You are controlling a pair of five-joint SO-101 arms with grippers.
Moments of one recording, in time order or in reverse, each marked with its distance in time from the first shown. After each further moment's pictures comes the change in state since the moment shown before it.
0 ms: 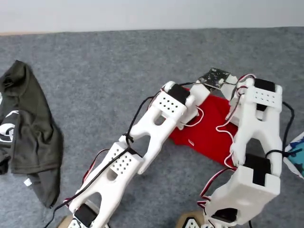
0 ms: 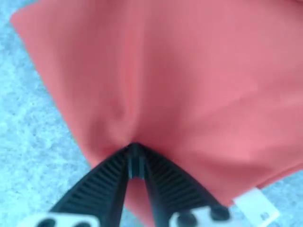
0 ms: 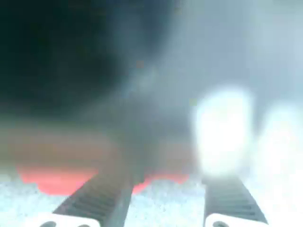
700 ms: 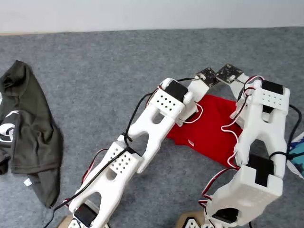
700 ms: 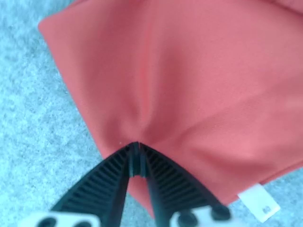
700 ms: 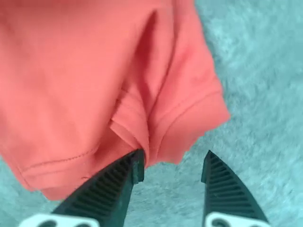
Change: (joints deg) left arm -0.6 0.0 -3.7 1.6 0.0; right arm 2.5 0.2 -0.1 -0.2 -11.6
